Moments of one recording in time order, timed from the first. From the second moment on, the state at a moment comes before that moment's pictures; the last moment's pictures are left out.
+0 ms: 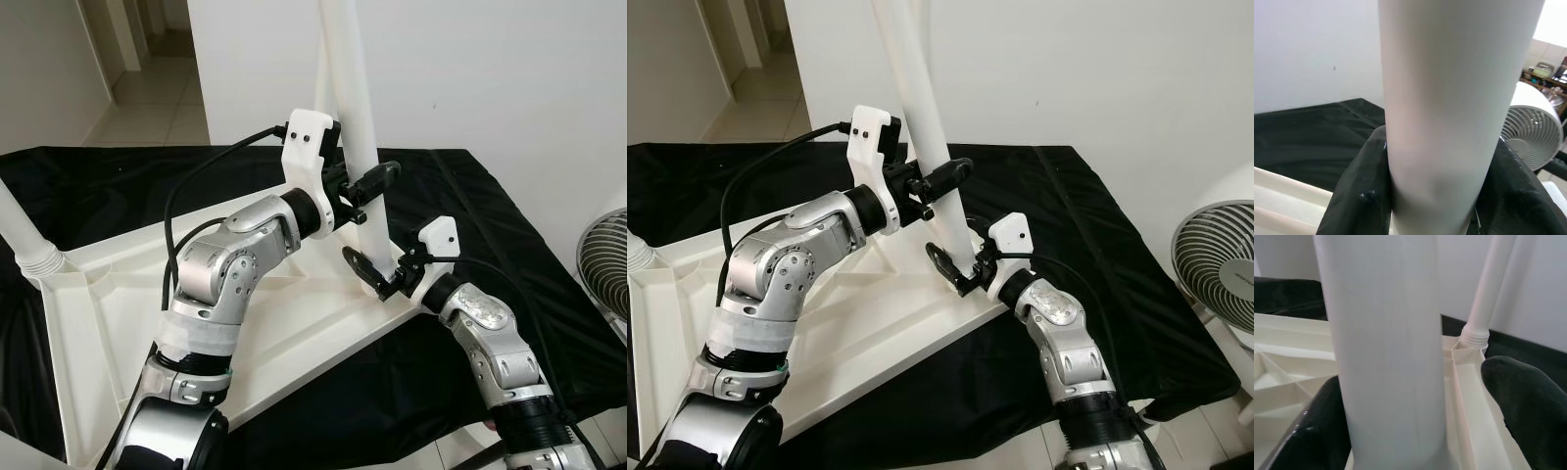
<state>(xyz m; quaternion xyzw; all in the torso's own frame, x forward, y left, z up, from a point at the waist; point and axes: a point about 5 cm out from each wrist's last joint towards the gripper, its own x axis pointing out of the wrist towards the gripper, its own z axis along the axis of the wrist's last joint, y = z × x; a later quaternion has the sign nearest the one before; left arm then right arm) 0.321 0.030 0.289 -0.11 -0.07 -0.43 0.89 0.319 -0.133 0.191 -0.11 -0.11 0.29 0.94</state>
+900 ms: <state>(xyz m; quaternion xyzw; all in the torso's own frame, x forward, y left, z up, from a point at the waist) 0.333 0.008 0.324 -0.09 -0.13 -0.30 0.94 0.355 -0.077 0.204 -0.11 -0.11 0.04 0.99</state>
